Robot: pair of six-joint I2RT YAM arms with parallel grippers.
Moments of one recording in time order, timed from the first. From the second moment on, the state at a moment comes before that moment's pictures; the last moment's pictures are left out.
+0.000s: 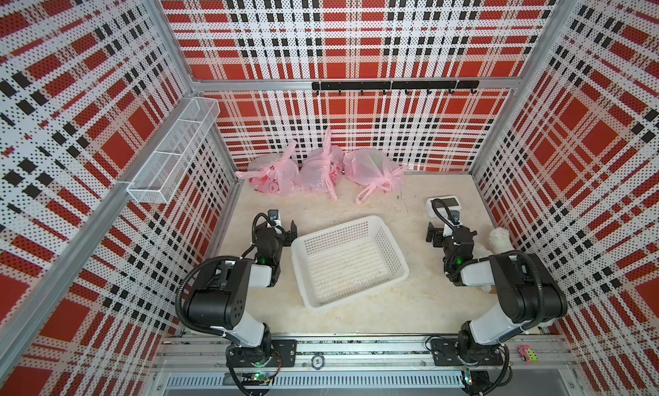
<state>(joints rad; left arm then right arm) -0.08 1.57 0.40 0.91 -0.14 0.05 0.04 1.60 0.39 0.91 0.16 -0.03</state>
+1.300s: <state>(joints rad) -0.12 1.30 0.44 0.65 -0.27 0.01 0.04 1.38 0.44 0.64 0.12 -0.03</state>
